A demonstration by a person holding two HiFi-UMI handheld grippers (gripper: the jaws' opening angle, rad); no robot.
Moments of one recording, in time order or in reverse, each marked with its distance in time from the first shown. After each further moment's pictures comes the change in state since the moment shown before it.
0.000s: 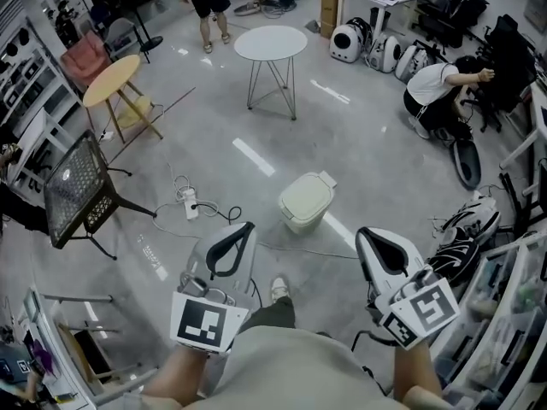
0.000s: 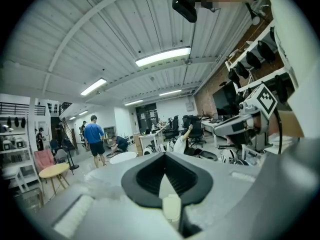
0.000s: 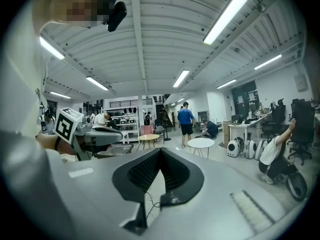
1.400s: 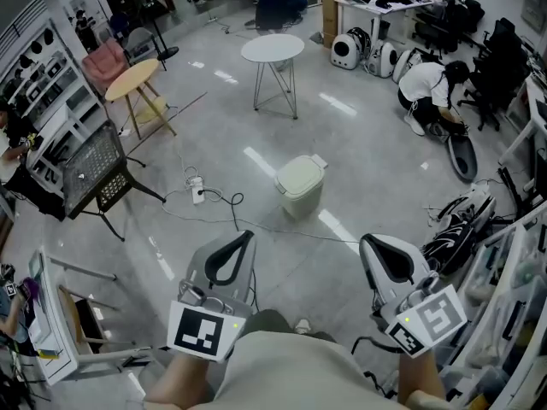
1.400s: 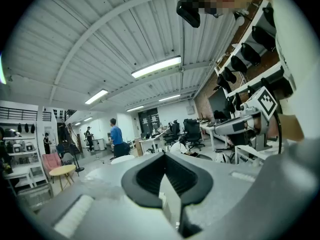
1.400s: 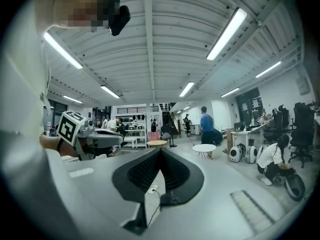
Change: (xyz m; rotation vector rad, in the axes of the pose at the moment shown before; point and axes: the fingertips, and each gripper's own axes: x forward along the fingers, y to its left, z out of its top) left arm -0.166 -0.202 0.023 0.026 -0.037 0.055; right arm -0.248 0.071 -0.014 -0.036 -0.089 0.067
